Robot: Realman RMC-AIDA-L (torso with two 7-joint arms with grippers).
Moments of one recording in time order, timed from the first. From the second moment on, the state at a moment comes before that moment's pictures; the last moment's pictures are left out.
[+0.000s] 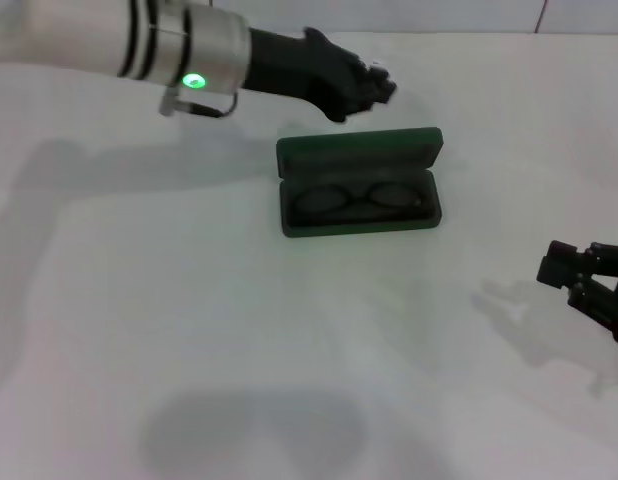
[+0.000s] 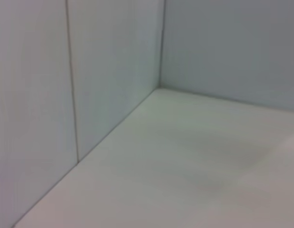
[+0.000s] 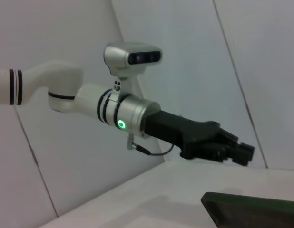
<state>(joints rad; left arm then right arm) -0.93 -1.93 1.37 0.40 1.54 1.08 -1.48 0.14 2.01 -1.21 -0.82 -1.35 -1.50 1.33</state>
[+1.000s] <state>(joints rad) -0.91 -1.97 1.36 0.40 1.61 1.02 -1.51 0.26 2.01 -1.21 -0.64 -1.36 -1.49 1.30</state>
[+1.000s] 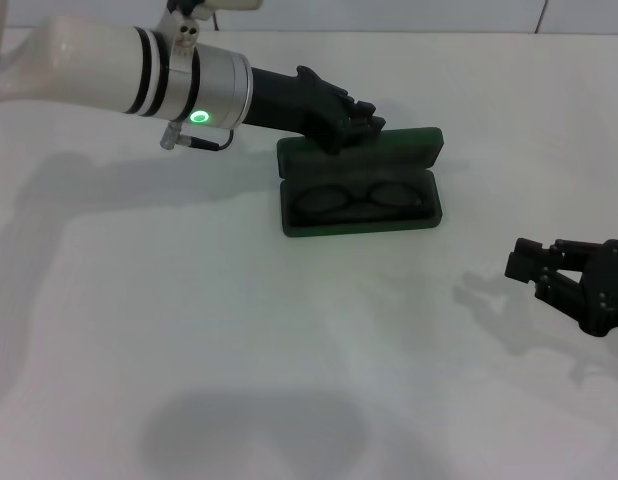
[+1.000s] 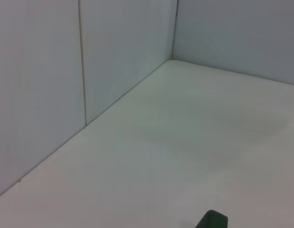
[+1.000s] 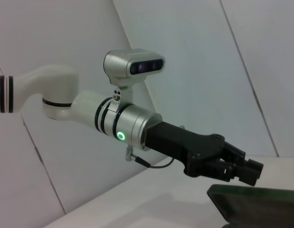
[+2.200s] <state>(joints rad) -0.91 -2.00 1.37 0.39 1.72 1.08 -1.55 0.26 2.01 -1.21 -0.62 -1.37 -1.49 1.30</state>
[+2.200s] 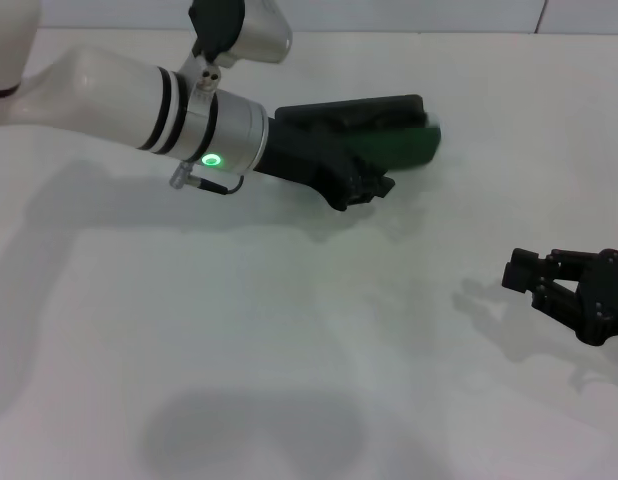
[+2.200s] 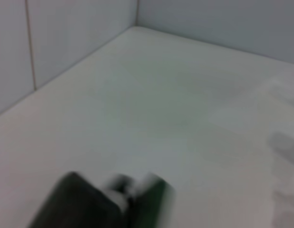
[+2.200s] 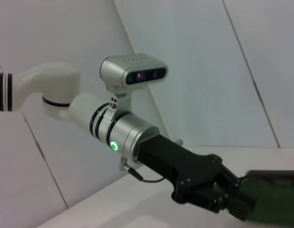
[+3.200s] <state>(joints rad) -0.66 -2.09 1.03 0.73 1.67 1.16 -1.39 0.27 2.01 -1.09 -0.73 -1.37 -1.50 1.32</state>
